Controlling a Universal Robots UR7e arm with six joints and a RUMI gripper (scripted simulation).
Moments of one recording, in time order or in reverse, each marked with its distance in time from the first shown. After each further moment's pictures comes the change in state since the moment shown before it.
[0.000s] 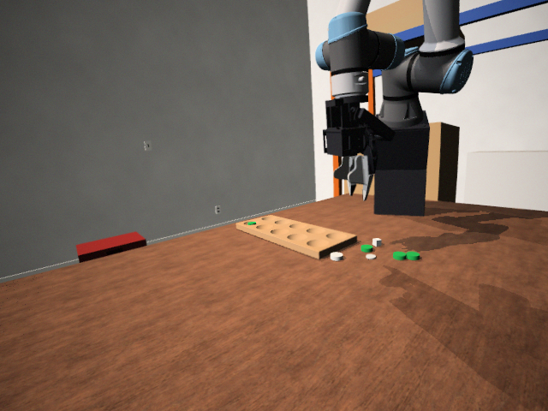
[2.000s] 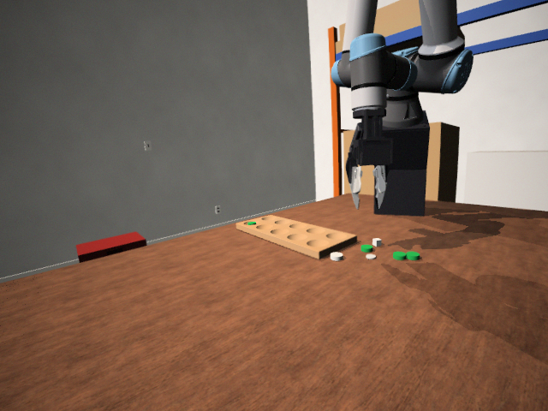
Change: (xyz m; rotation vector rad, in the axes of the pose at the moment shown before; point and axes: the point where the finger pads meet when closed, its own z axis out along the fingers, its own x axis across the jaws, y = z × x) arm 0.003 -0.025 0.031 -0.129 0.040 -1.093
